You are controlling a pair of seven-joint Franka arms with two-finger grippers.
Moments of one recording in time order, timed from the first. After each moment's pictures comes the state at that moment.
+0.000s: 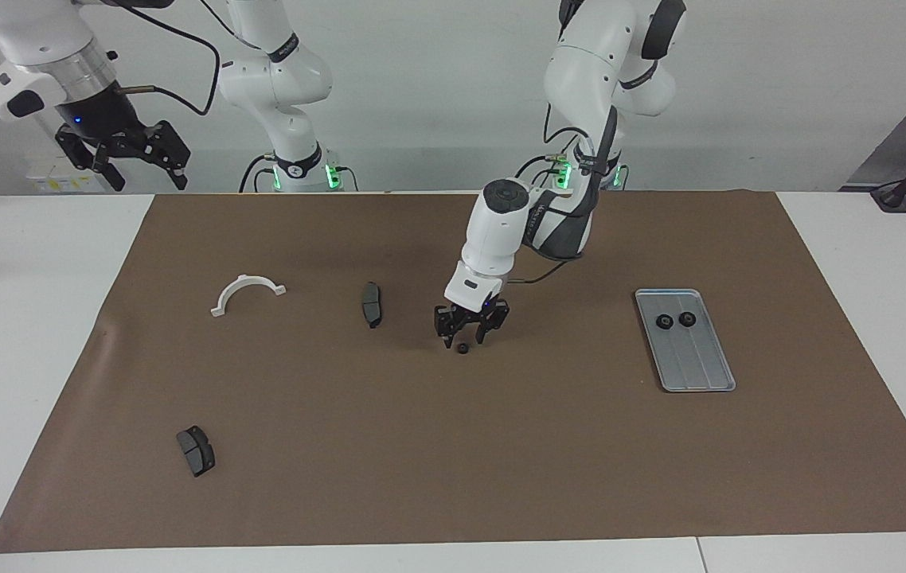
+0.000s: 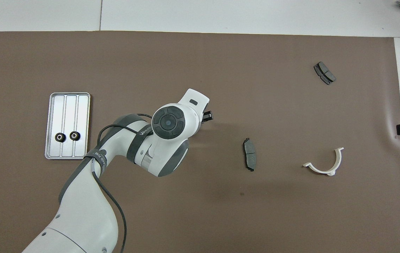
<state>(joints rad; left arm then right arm) -0.62 0.44 -0.02 -1.80 -0.03 2.48 -0.84 0.11 -0.11 -0.22 -1.62 0.02 1.51 -0.06</state>
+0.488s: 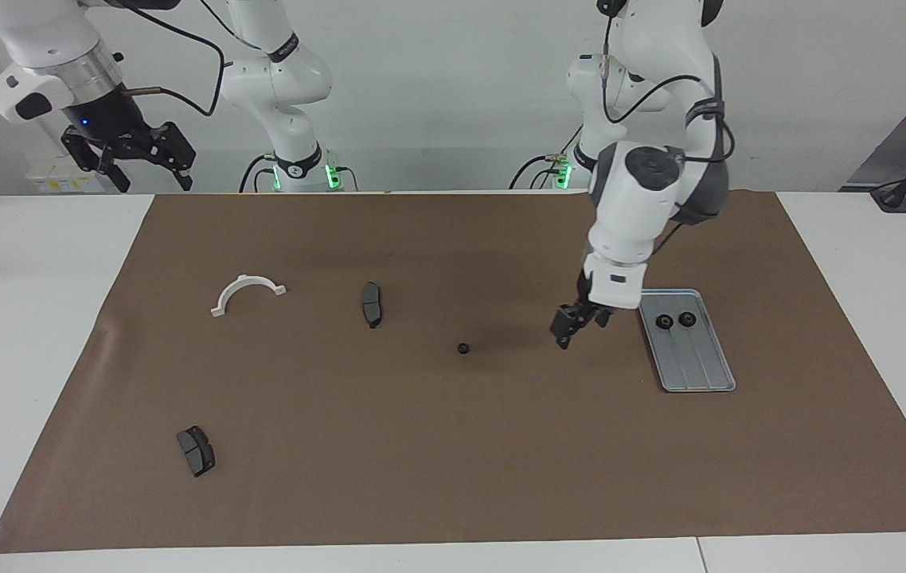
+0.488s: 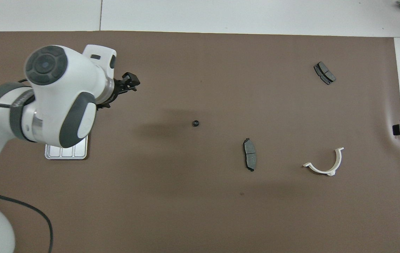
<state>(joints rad) -0.30 0.23 0.02 -1.76 -0.03 2.11 -0.78 0.11 -0.11 -0.21 -1.63 0.02 1.51 -0.04</state>
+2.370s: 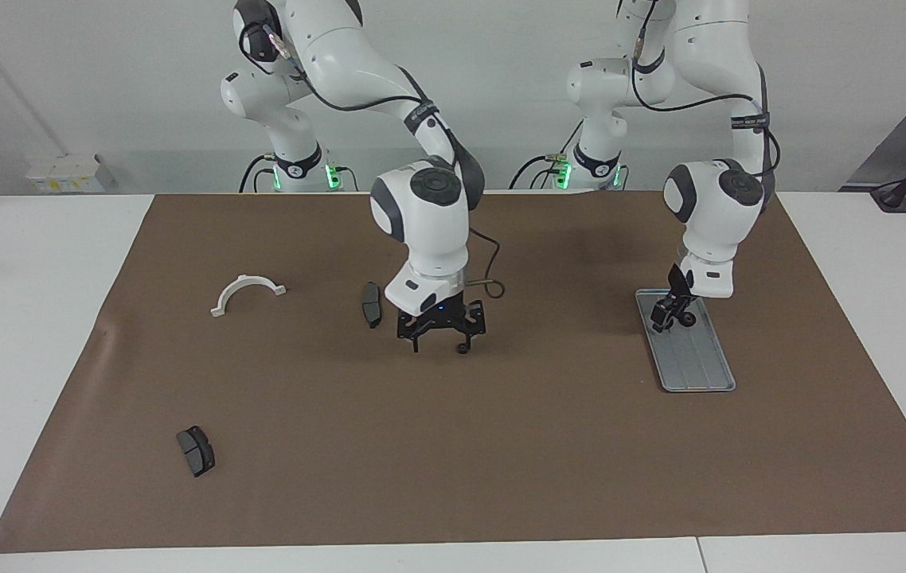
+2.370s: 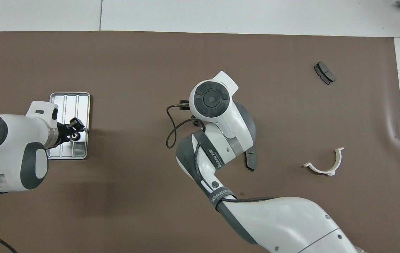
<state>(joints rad) -0.04 0.11 0.02 -2.32 -0.03 2.57 -0.56 0.73 0.60 -0.19 -1.51 0.01 2.28 0.60</state>
